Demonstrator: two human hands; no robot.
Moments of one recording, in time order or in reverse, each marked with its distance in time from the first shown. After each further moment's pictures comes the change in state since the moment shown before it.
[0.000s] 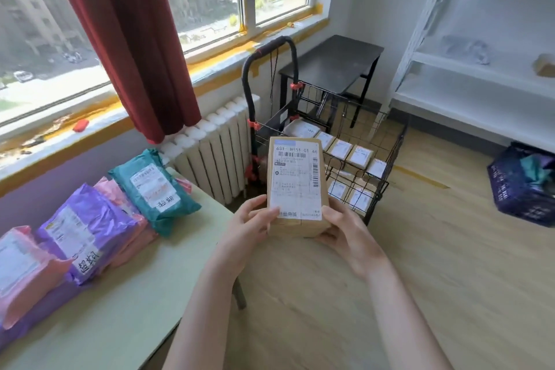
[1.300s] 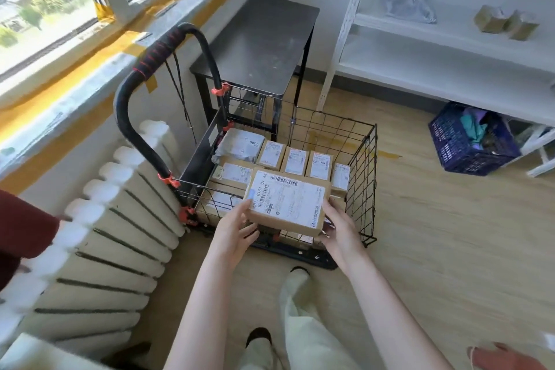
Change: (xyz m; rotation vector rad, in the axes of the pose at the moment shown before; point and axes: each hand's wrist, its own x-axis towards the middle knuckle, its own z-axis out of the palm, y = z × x) left_hand 0.432 0.034 0.062 -0.220 -0.004 -0.417; right_hand 0.326 -0.021 -0.163 0.435 0.609 0.134
